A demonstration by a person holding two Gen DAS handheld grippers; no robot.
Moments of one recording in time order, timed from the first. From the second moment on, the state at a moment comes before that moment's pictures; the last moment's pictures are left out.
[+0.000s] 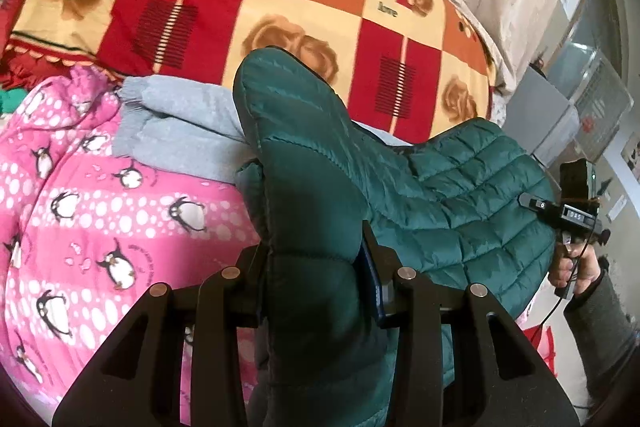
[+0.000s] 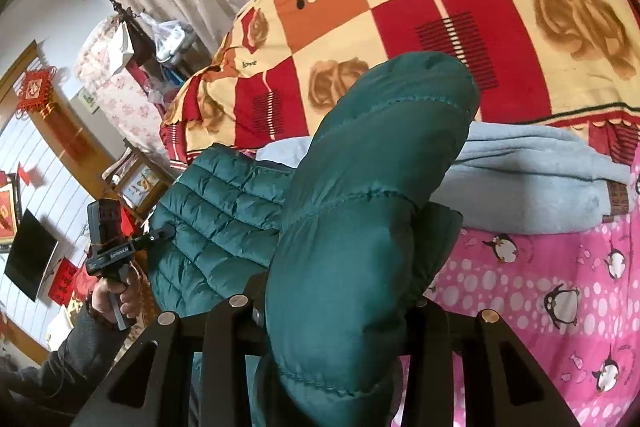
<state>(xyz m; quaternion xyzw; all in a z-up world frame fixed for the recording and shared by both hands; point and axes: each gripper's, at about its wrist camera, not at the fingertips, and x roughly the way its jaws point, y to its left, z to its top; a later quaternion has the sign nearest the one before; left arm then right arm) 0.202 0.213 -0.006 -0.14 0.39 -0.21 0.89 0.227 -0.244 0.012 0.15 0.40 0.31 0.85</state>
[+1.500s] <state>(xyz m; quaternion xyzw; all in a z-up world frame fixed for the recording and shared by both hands) 0.093 0.176 -0.024 -0.01 0.40 -0.03 0.92 0.080 -0.188 -0.009 0.01 0.44 0.10 0.89</state>
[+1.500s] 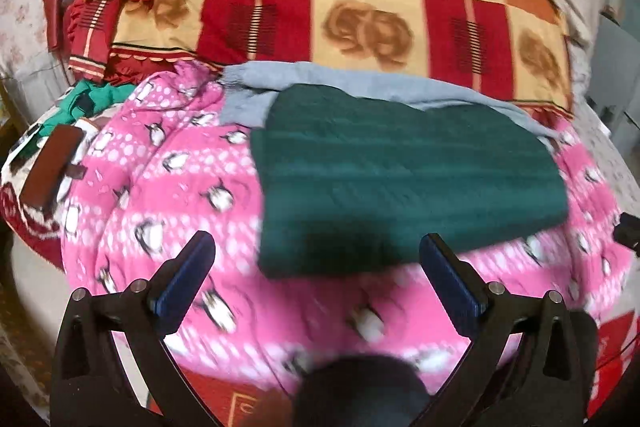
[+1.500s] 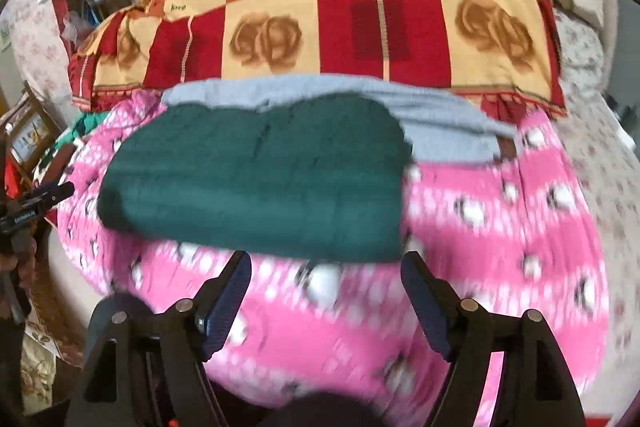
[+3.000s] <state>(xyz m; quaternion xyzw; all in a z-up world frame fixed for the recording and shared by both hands) -0.032 0.093 0.007 0.01 0.37 -0.01 0.93 -0.062 -0.139 0.029 -0.07 0.36 0.08 0.93</state>
